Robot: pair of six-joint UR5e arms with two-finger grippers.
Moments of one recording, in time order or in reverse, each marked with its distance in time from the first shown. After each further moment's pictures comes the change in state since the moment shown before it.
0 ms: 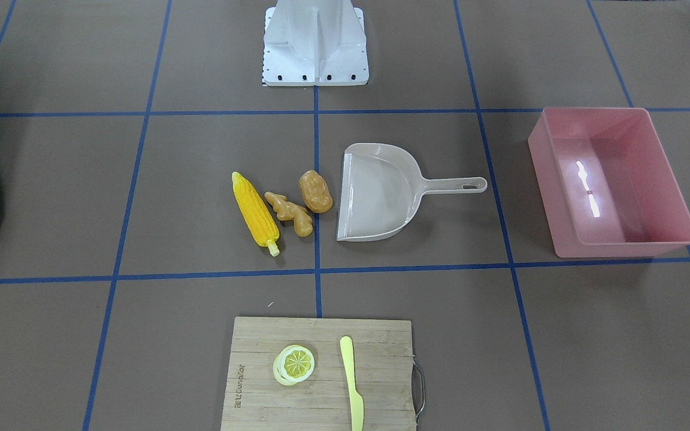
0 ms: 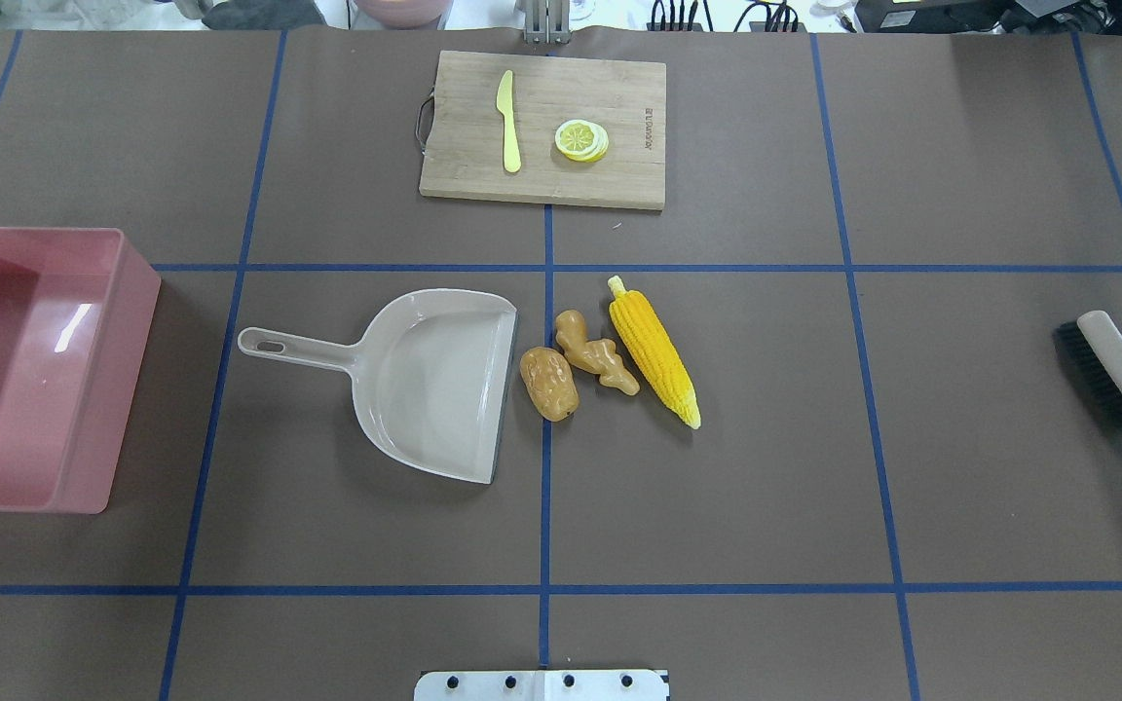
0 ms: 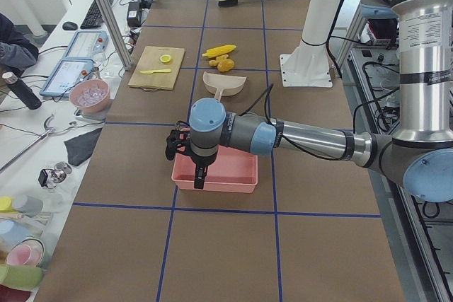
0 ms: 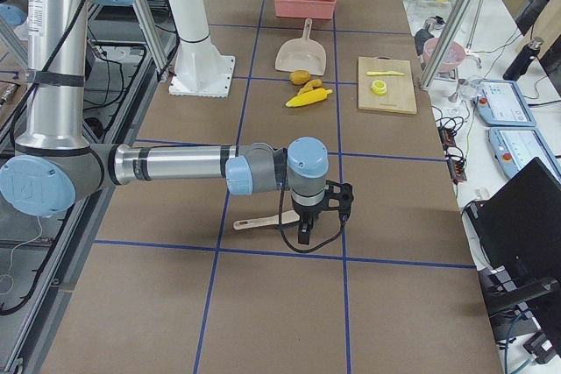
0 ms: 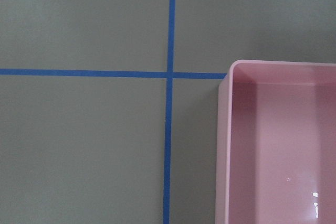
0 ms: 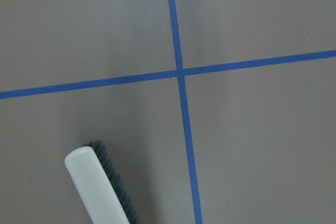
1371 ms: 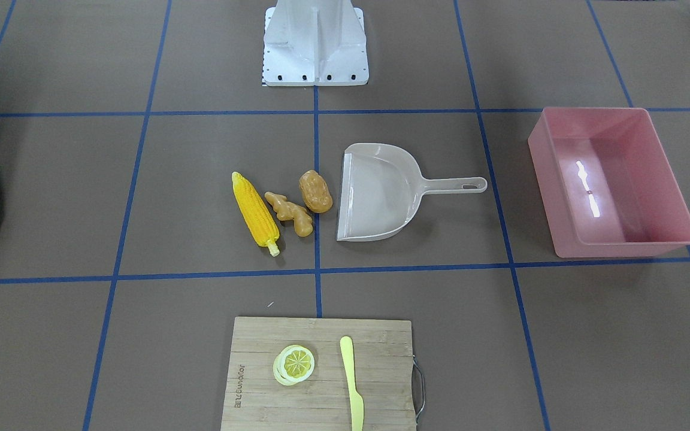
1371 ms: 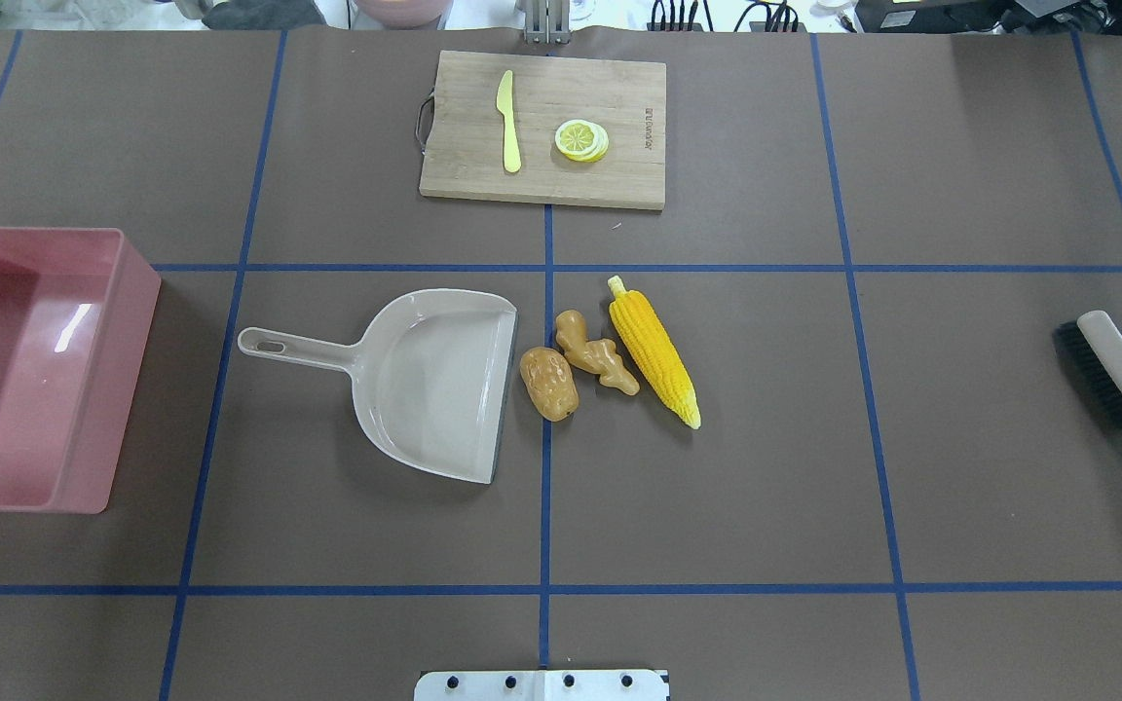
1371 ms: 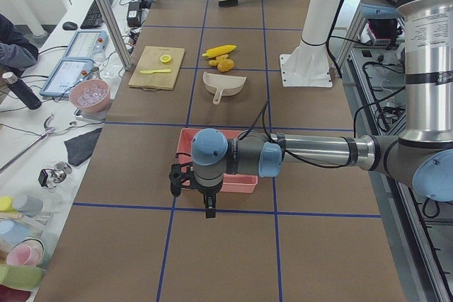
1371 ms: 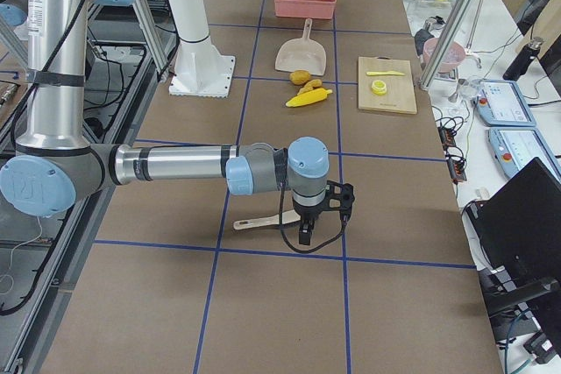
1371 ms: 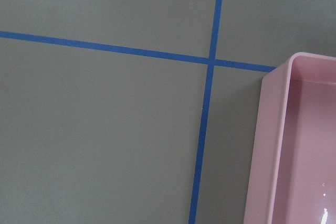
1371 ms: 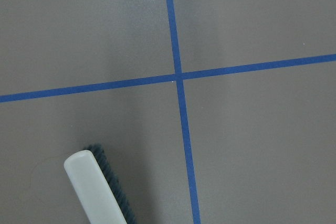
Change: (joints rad) left arm -0.094 0.024 0.116 0.081 0.006 -0.012; right arm 0.004 0.008 -0.001 -0.002 -0.005 -0.003
